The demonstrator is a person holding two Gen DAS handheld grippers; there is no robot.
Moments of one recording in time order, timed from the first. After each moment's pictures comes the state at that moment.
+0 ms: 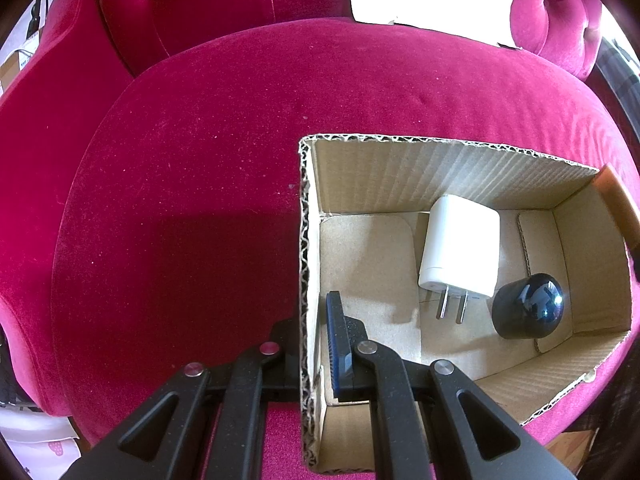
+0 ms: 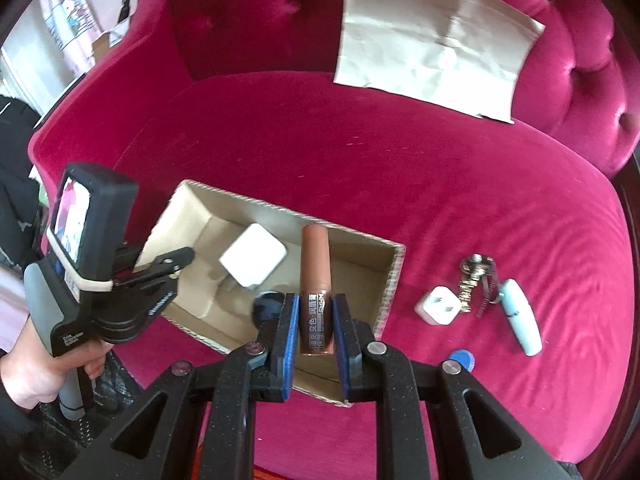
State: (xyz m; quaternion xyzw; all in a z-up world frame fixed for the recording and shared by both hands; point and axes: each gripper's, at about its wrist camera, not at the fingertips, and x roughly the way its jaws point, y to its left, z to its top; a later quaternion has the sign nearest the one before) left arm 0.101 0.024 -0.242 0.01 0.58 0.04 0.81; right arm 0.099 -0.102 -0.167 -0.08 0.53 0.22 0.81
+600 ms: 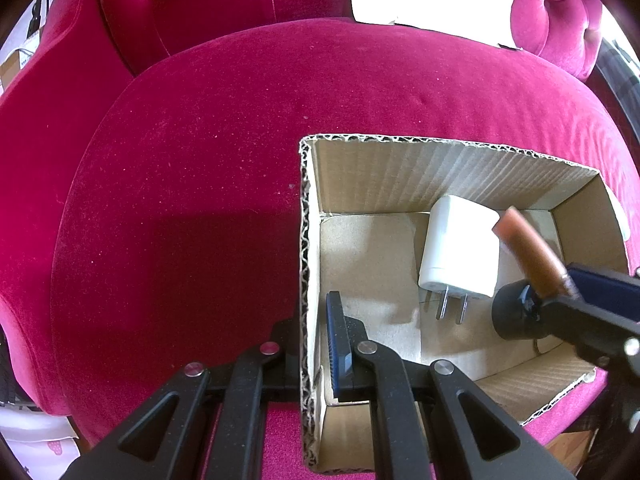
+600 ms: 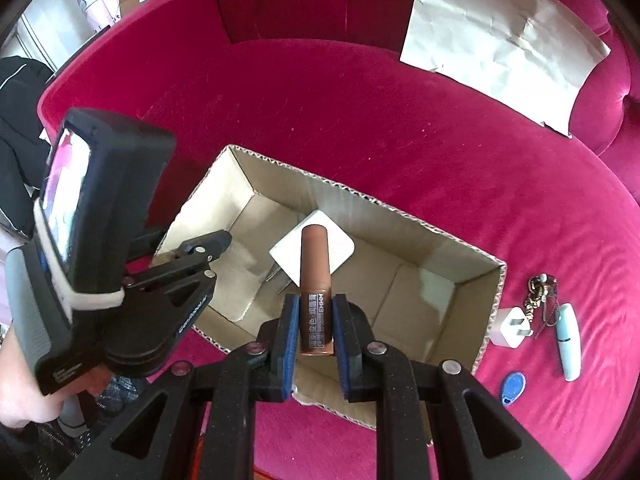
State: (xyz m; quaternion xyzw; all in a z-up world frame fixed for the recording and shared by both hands) left arm 0.099 0.023 -0.244 0.01 0.58 0.04 0.81; right arm 0.101 -0.044 -0.200 -0.11 0.55 0.26 0.78
